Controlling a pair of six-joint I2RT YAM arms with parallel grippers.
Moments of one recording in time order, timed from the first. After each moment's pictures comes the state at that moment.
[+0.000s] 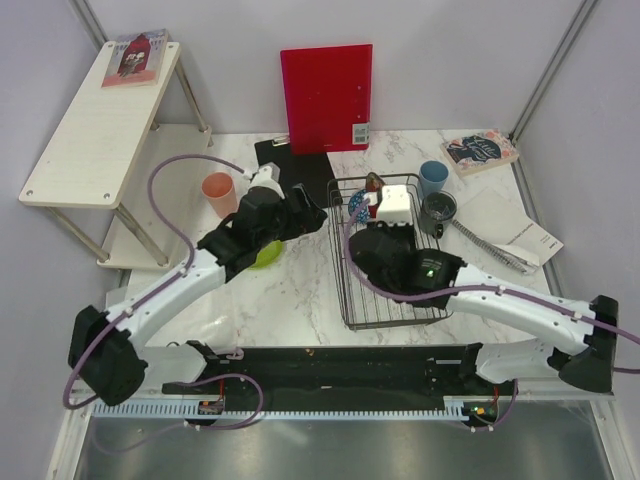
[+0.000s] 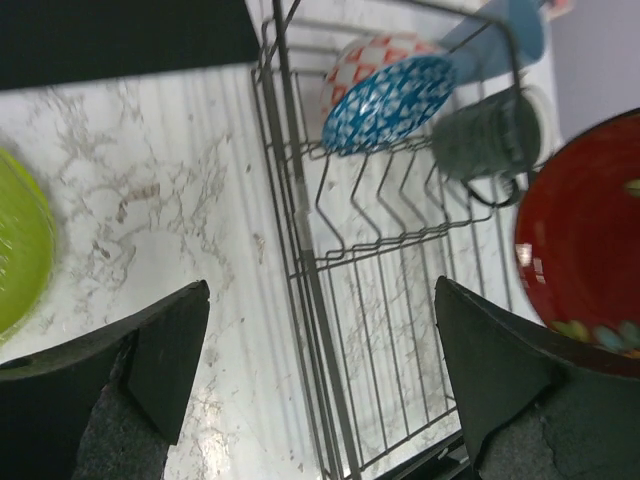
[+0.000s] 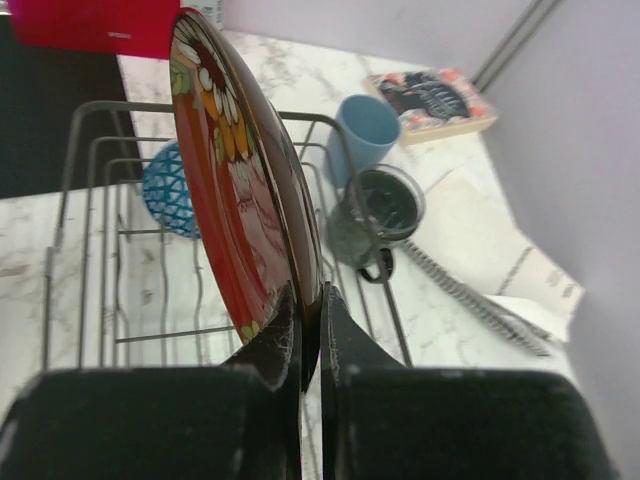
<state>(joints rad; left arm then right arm) -0.65 1.29 0.96 -0.19 -0.11 -0.76 1.16 1.28 1.19 -0.67 1.30 0.46</state>
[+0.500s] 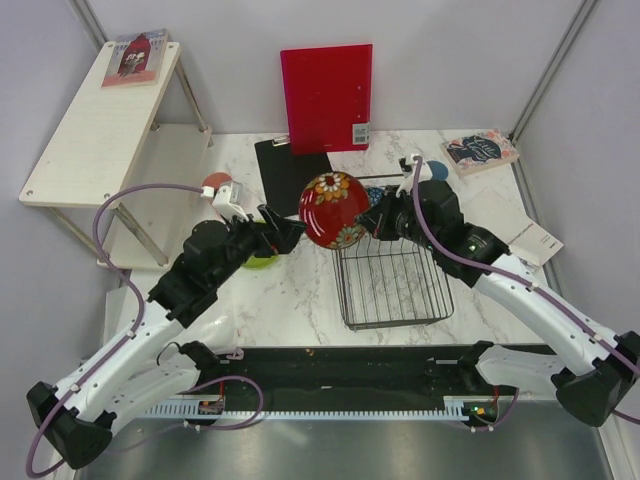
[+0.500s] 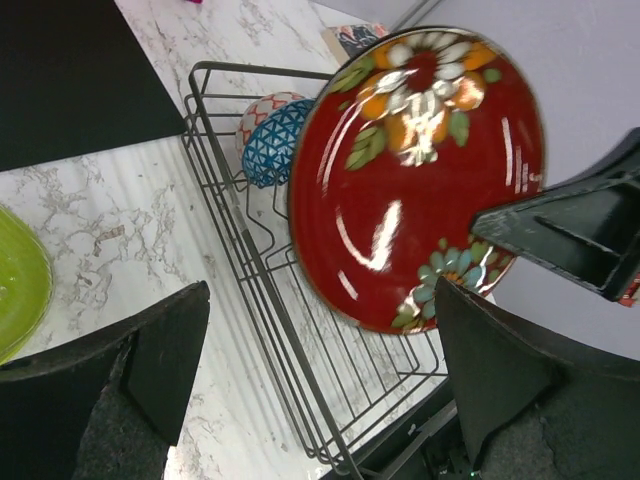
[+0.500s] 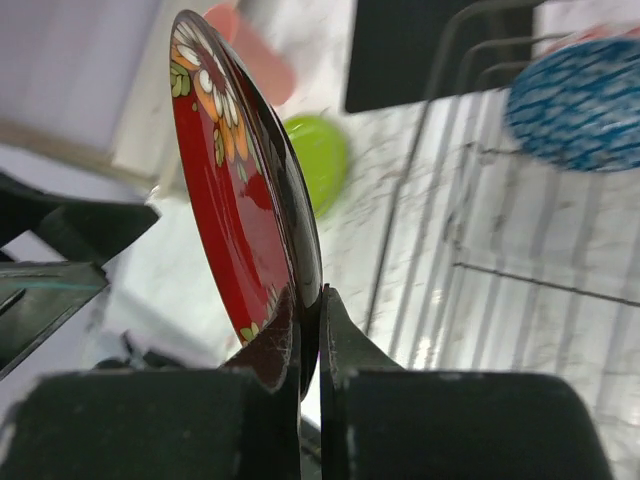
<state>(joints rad) -0.65 0.82 0.79 -0.14 -0.07 -0.68 0.69 1.11 1.13 -0.41 0.09 0.64</state>
